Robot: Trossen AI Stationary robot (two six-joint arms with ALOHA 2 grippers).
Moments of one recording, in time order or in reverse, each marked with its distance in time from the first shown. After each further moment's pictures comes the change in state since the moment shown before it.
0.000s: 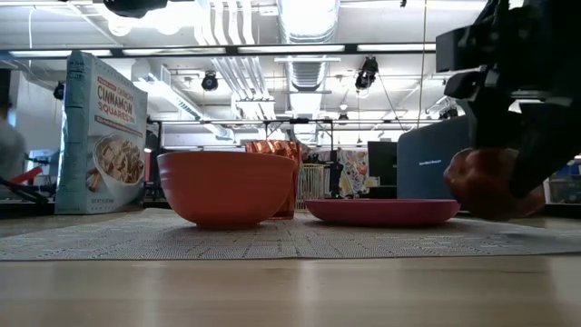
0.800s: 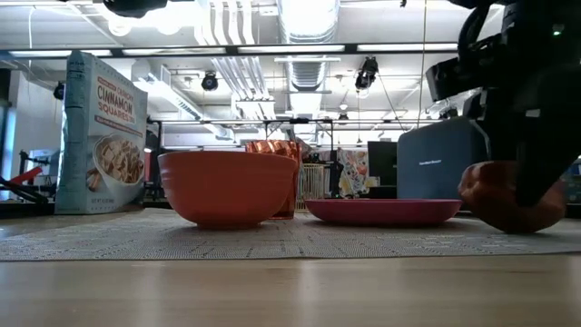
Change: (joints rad) left arm 0.000 0.000 0.000 -0.001 0.000 0.000; right arm -0.078 0.020 0.003 -0.078 -0.161 0.235
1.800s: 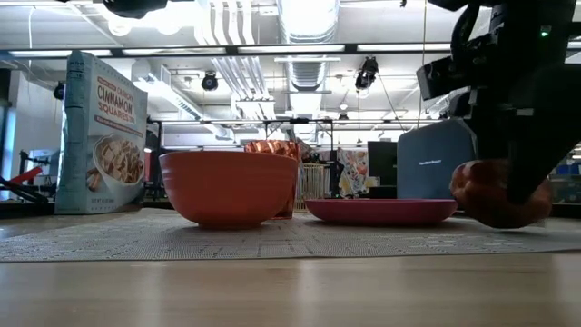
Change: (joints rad) left arm 0.000 0.000 0.000 -0.001 0.000 0.000; right arm -0.028 -0.006 0.019 0.003 0.003 -0.119
